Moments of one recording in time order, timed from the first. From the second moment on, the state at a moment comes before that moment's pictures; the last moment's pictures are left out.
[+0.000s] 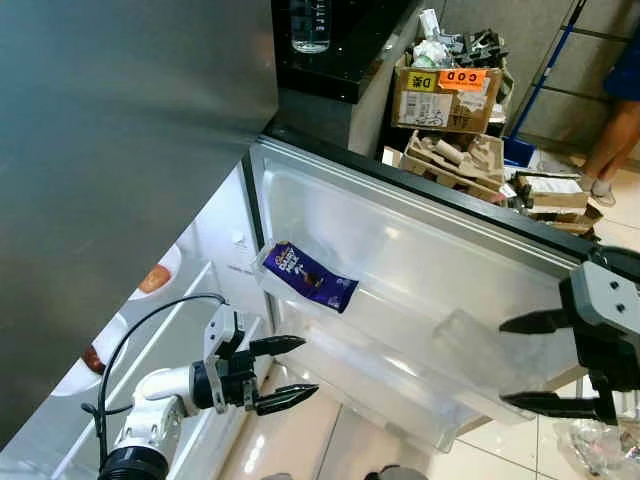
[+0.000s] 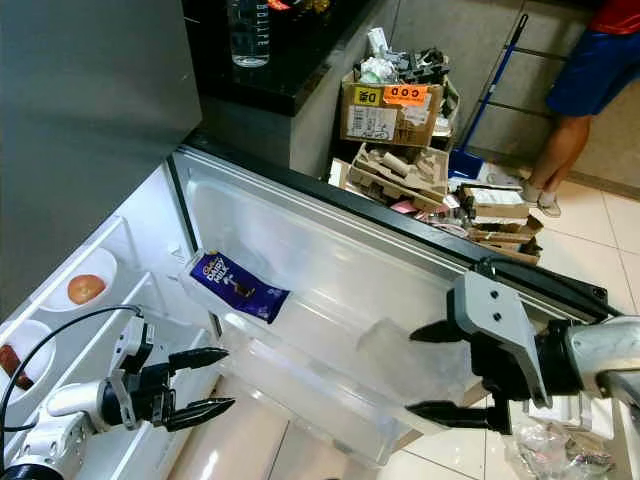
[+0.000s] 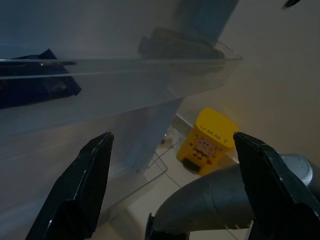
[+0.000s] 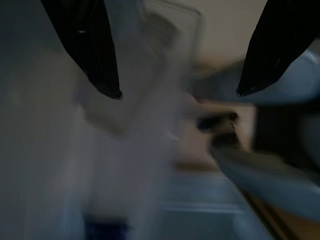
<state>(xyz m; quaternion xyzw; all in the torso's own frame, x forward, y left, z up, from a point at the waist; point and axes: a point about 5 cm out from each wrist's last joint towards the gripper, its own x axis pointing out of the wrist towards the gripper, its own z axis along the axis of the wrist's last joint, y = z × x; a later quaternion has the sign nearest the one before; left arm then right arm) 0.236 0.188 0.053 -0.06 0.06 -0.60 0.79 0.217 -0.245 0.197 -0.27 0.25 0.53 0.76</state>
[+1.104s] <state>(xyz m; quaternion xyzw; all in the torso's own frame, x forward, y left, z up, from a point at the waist) 0.236 0.185 0.052 -0.06 0.07 -0.60 0.79 0.267 -0.244 0.149 -0.38 0.30 0.44 0.76</state>
